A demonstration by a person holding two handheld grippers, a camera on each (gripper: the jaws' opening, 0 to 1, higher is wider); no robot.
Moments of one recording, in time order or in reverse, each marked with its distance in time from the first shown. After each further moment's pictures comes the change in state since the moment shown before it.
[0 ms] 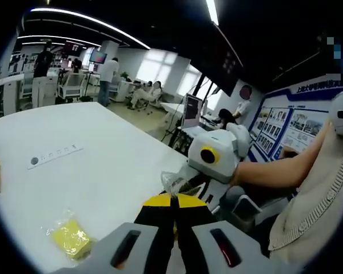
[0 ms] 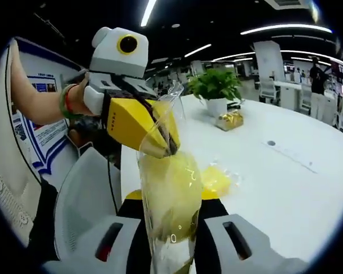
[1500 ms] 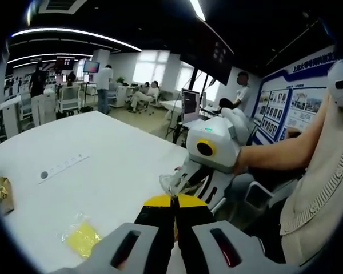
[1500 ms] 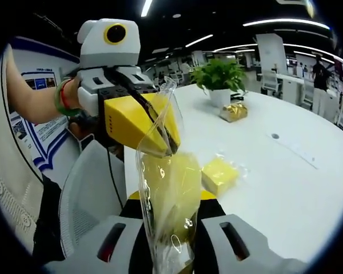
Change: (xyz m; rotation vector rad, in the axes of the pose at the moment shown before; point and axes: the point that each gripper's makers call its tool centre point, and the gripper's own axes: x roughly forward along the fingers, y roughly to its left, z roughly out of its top) left arm -0.010 -0.008 -0.013 0.137 0.027 0.047; right arm 0.002 0.015 -0.013 0.021 0.074 0.010
